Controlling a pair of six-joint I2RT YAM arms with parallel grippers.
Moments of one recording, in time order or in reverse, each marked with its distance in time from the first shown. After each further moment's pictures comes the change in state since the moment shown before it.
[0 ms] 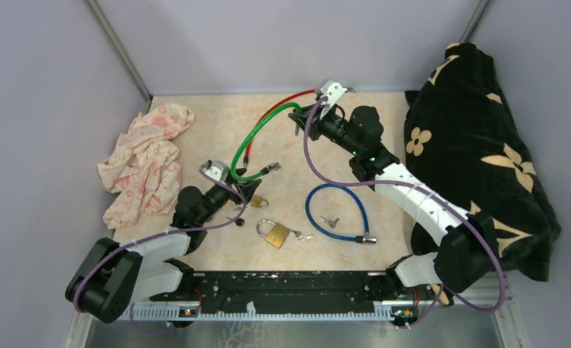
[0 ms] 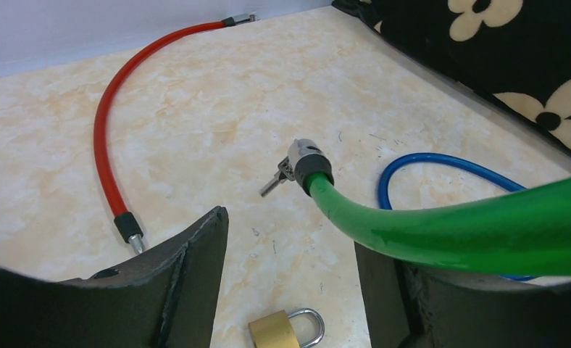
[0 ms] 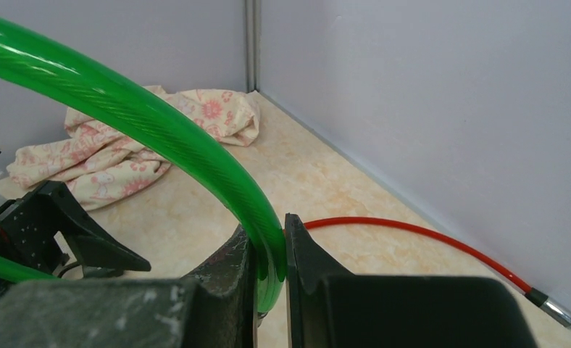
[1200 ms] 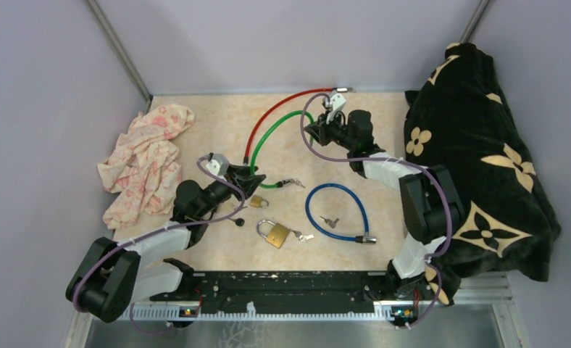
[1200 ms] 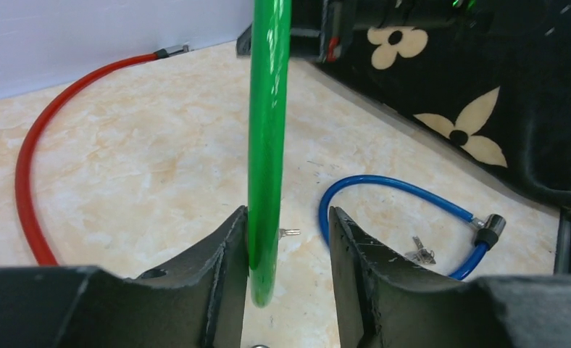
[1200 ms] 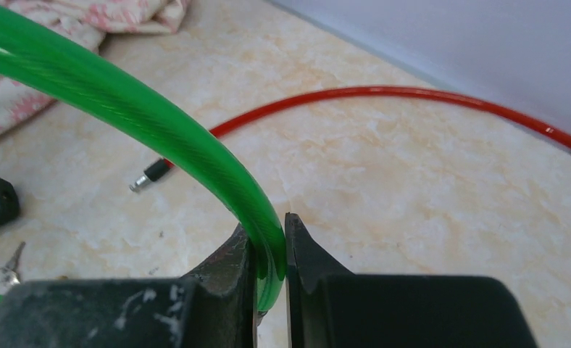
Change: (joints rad) left arm 0.009 0.004 0.091 -0.003 0.169 -0.097; right arm -0.202 0.398 -0.079 0.208 -0.111 0.049
